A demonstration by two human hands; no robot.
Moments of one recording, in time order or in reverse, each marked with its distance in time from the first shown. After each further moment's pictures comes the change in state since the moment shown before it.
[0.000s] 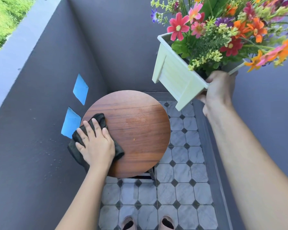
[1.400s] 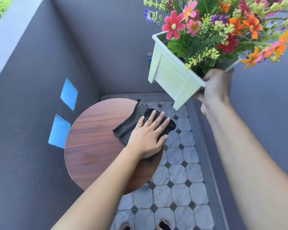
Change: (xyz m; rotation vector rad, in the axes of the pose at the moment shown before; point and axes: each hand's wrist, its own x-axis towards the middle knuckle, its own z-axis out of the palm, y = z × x) left_hand -0.011 0.112 0.029 0.191 -0.269 1.094; right_hand 0.019 -0.009 0.003 -0.029 0.008 0.005
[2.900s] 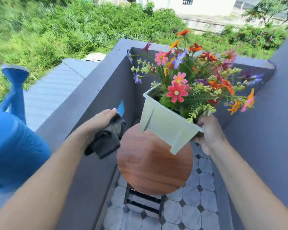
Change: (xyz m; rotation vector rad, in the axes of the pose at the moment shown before) left_hand -0.174 -0.124 -0.179 -1.073 0.325 -0.849; right_hand -0.137 -0.020 0.036 -0.127 -0.543 0.108
